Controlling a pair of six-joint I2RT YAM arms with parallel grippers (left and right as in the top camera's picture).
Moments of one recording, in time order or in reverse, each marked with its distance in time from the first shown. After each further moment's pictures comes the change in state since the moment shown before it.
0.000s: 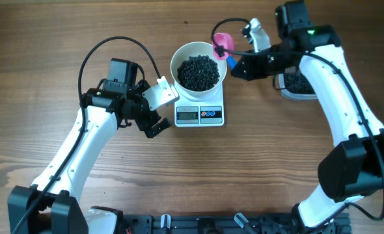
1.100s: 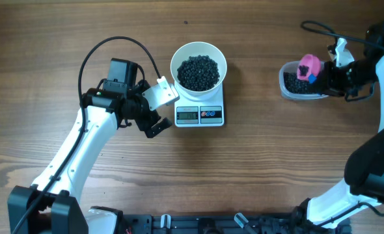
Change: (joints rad) left arm 0.000 0.000 0.000 0.000 0.000 0.000; right arm -0.520 0.010 -0.032 -0.284 0.135 -0.143
